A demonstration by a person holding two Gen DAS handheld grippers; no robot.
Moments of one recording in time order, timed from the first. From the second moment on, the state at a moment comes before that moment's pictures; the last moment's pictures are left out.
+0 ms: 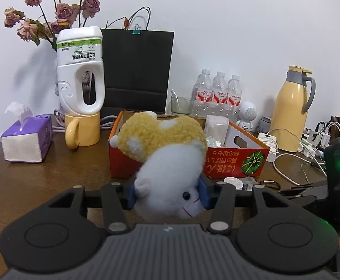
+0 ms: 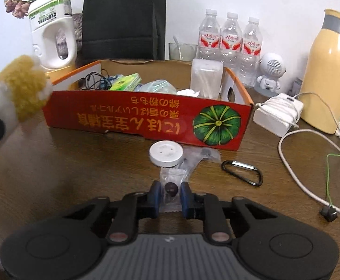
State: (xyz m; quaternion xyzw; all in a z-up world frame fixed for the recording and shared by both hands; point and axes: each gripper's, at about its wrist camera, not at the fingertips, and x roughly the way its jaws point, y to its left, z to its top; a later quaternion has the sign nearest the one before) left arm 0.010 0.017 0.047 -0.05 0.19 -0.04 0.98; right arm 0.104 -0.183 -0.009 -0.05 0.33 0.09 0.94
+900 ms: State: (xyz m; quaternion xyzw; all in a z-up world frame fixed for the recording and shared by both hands) left arm -0.111 0.009 0.070 -0.05 0.10 0.01 0.99; right arm -0.088 -0.177 0.066 -0.03 0.13 0.12 0.98
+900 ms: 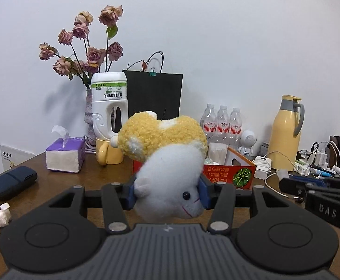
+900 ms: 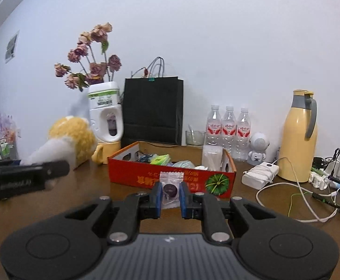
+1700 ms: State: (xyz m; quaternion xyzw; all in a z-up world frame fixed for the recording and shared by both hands) left arm 0.196 0.005 0.115 -0.10 0.24 -0.03 0.96; right arm 0.176 -0.222 0.106 0.00 0.23 0.13 0.96
